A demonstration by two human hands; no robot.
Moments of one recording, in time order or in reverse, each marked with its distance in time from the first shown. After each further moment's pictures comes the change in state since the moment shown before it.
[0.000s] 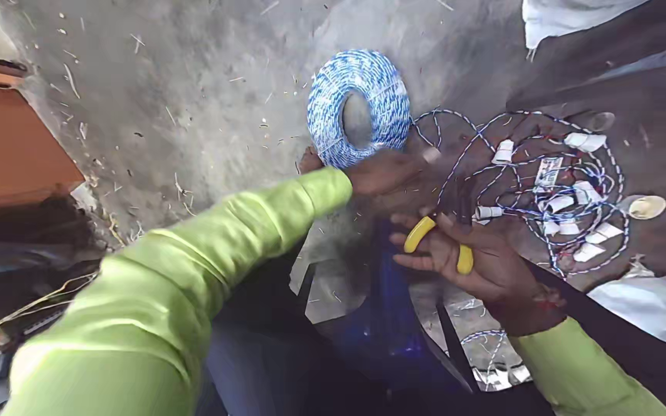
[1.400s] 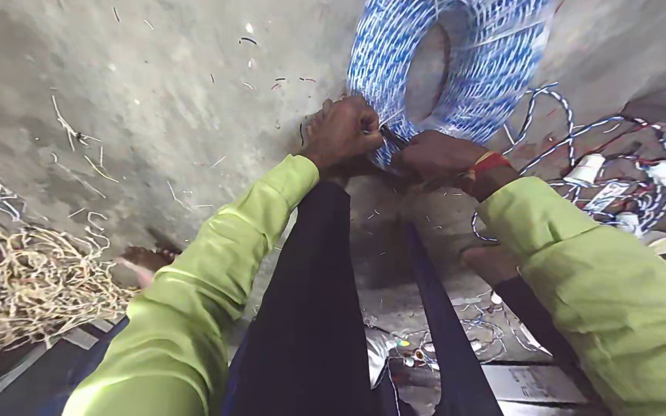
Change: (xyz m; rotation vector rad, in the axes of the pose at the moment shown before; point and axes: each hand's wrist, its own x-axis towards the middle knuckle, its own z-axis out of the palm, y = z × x) left_hand 0.014 -0.286 -0.053 0.177 0.489 0.125; right_hand 0.318 0.017 -0.028 -1.771 0.433 0.749
